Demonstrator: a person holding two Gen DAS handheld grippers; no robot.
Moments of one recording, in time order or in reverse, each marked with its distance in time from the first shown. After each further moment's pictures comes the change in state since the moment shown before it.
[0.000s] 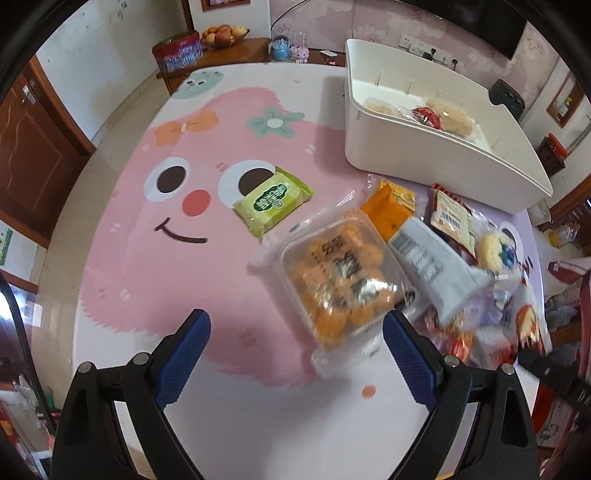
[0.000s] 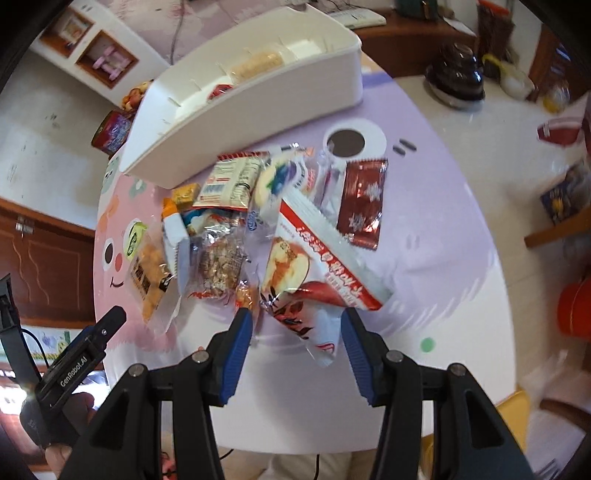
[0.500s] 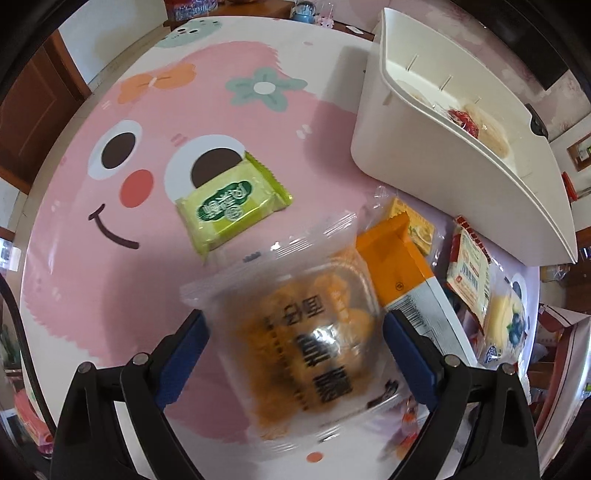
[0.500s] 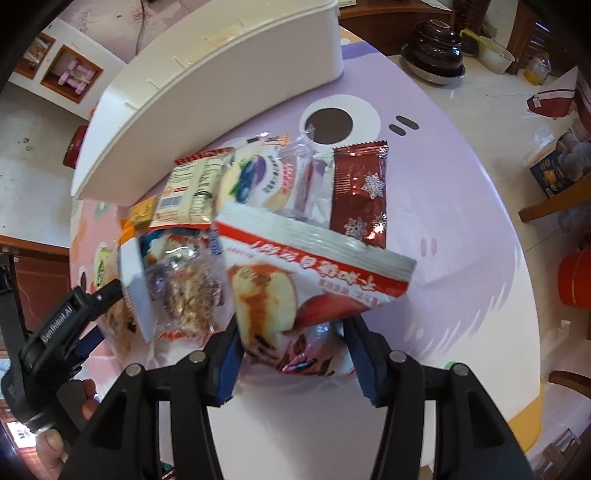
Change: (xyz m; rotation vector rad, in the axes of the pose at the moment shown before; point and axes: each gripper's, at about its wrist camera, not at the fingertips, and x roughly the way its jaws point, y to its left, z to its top) left arm 0.071 -0.010 0.043 -0.158 0.132 -0.055; right arm 0.043 -0.006 0.021 0.091 0.036 -0.061
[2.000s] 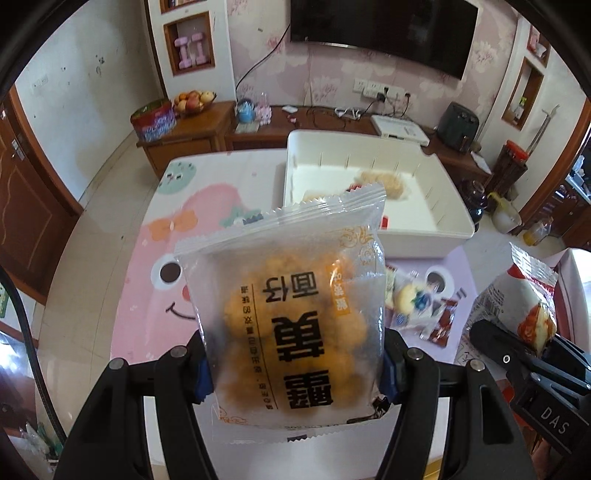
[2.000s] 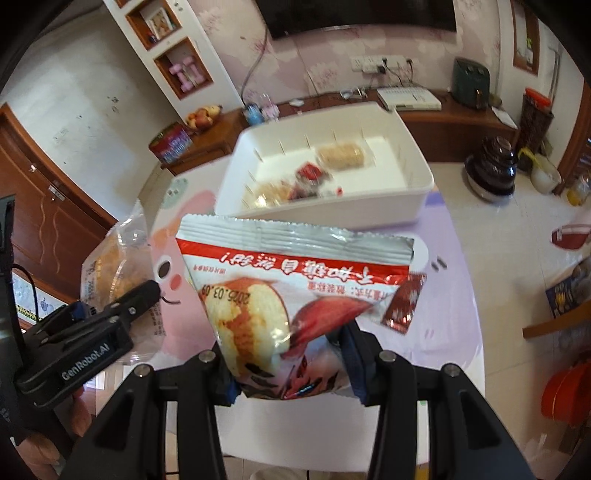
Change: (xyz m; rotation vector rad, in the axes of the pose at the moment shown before) left arm -0.197 -0.033 -0.040 0.303 -0.331 -0.018; right arm -0.154 0.074 -0.019 -0.375 -0.296 0.130
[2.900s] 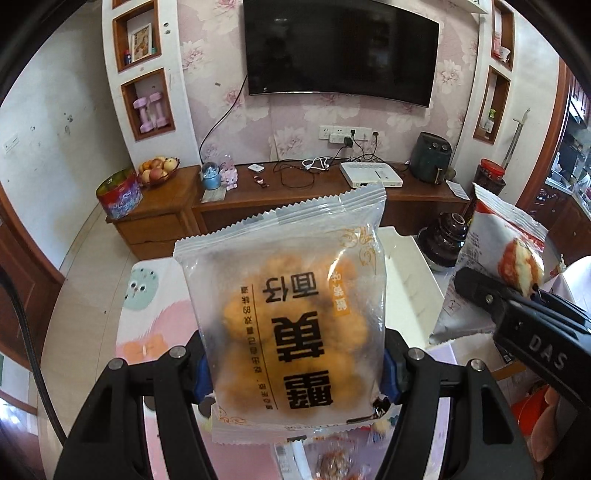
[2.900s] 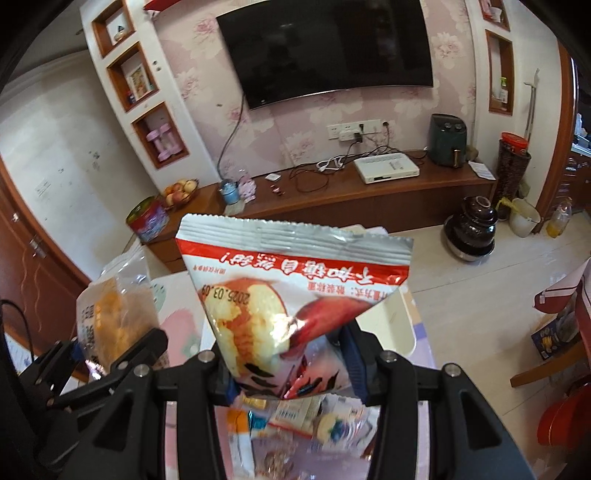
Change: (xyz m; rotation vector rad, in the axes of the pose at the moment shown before) left arm 0.029 -0.045 0.145 0.128 -0.163 -0.063; right arm 0.008 -0.015 0.151 0.071 -0.219 -0.120
